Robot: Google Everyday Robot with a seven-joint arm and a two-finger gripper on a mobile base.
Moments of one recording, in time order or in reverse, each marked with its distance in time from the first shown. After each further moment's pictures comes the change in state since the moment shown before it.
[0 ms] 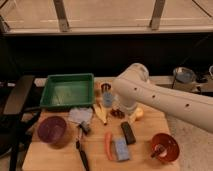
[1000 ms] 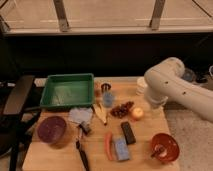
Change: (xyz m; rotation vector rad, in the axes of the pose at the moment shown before) arm 0.100 0.058 -0.015 0.003 0.090 0.451
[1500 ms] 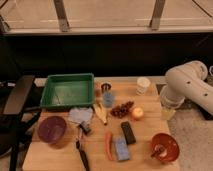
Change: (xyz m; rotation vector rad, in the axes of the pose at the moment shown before) arm 0.078 0.028 0.009 -0.006 -0.030 0.339
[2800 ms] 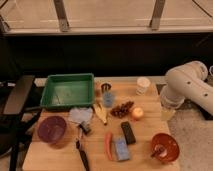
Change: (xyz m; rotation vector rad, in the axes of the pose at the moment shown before) arm 0.000 0.003 0.004 -0.004 -0.024 0.019
